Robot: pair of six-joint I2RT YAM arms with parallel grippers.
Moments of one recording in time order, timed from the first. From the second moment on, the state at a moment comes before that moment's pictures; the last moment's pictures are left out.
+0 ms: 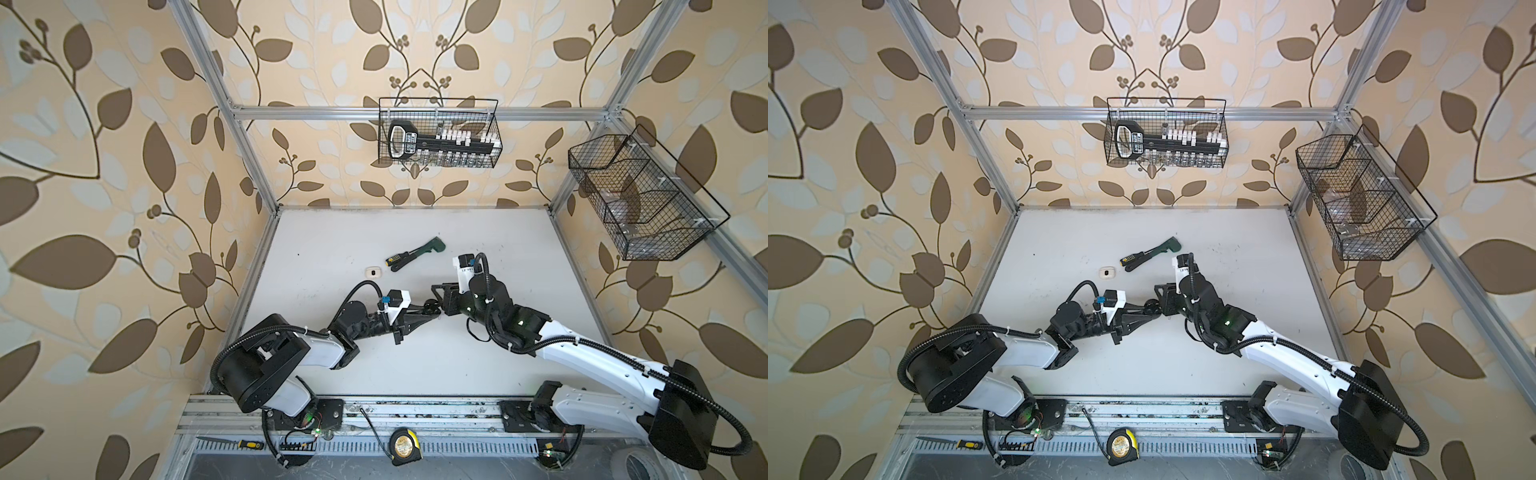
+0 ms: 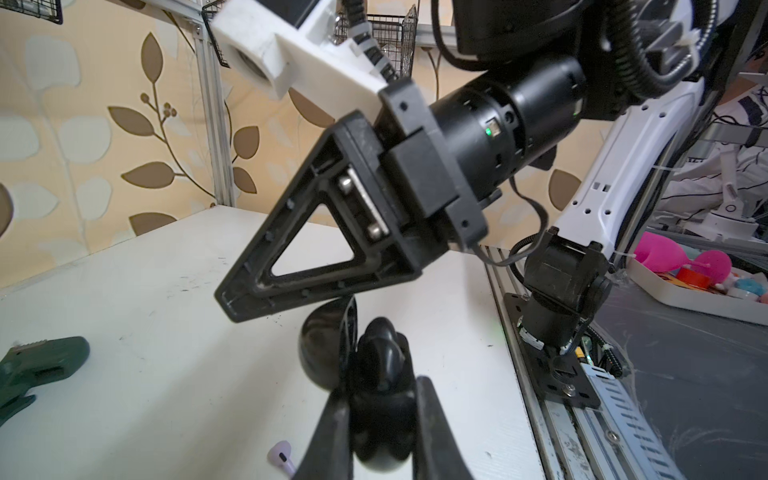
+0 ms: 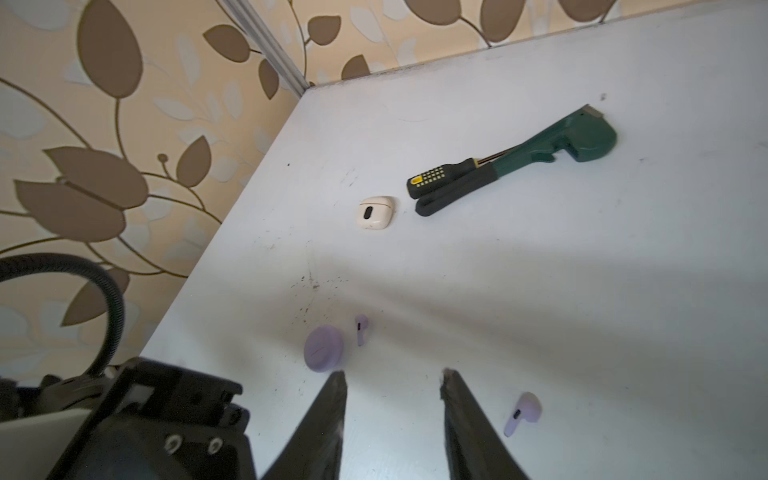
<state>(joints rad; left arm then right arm) -0.71 1.47 0.30 1.26 0.63 -0.14 0.79 1.14 0.72 -0.06 0.12 0.56</state>
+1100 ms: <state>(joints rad) -0.71 1.27 0.20 0.98 0.39 0.25 0.83 1.39 0.94 -0.16 -0.07 0.57</state>
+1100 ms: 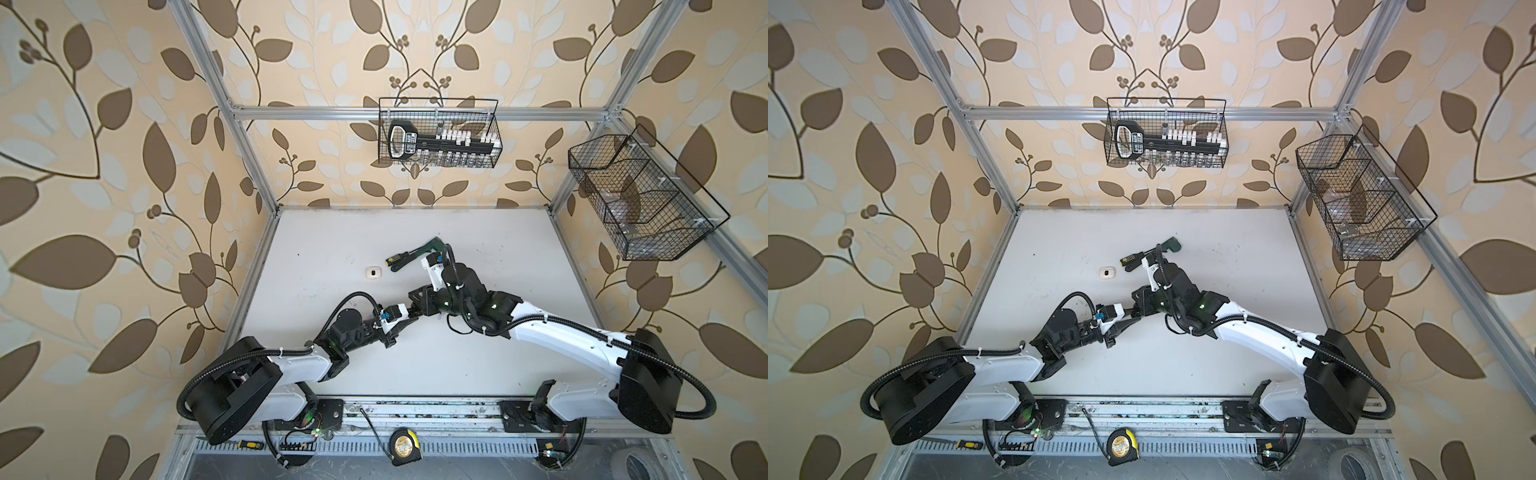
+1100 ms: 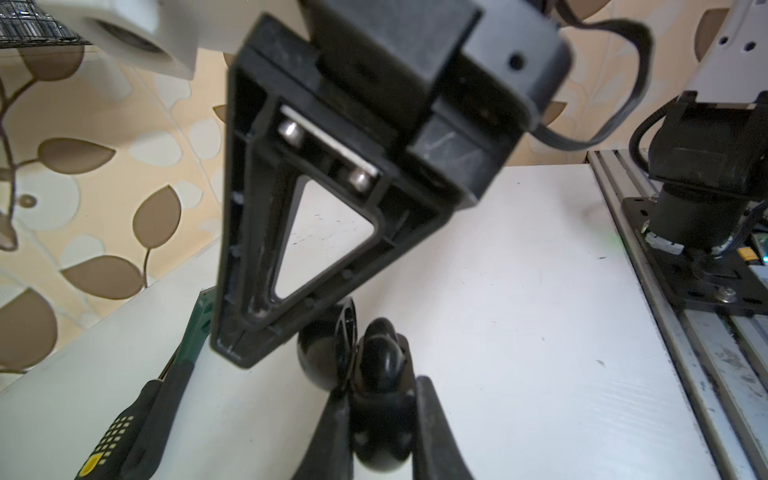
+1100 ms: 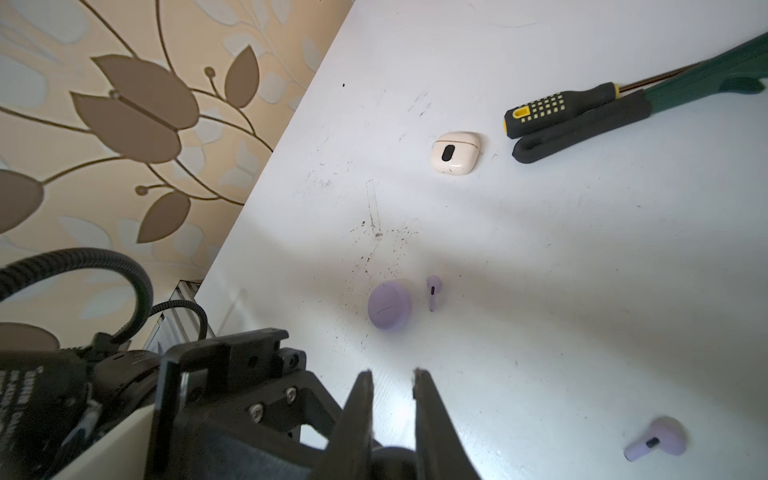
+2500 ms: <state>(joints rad) -0.72 1.26 0.54 0.52 -0.06 -0.43 0.68 0.92 0.66 -0.20 0.27 0.57</state>
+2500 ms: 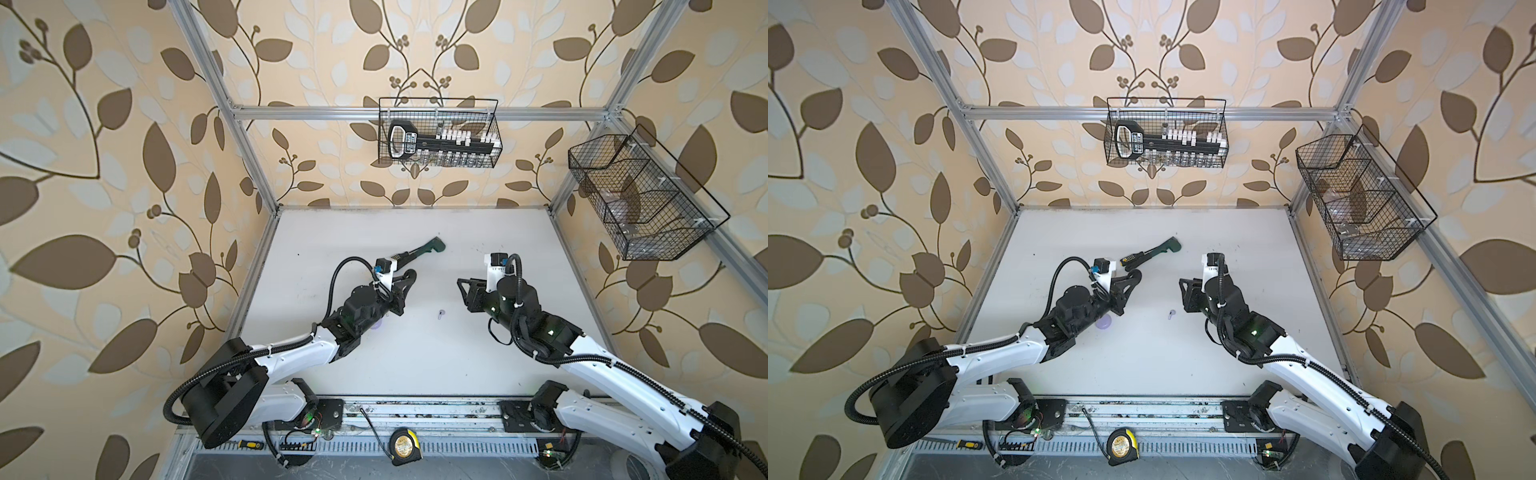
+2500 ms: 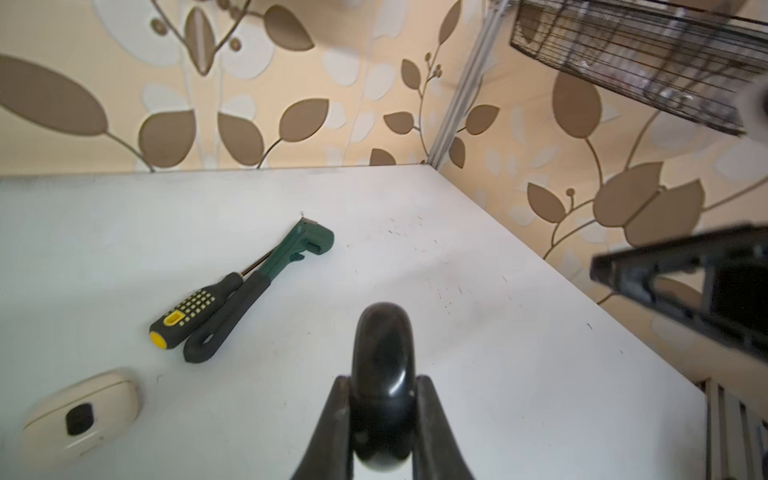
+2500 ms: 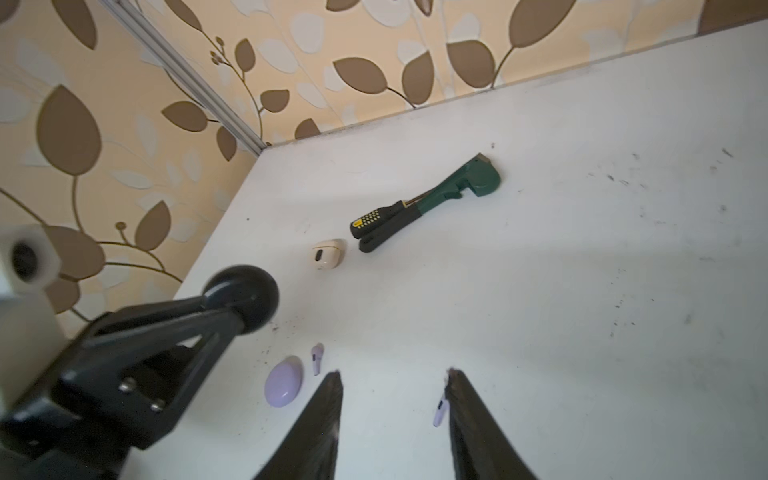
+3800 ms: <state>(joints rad) -0.63 1.83 0.80 0.35 0.31 -0.92 0.68 1.04 0.64 -0.14 0.31 0.55</state>
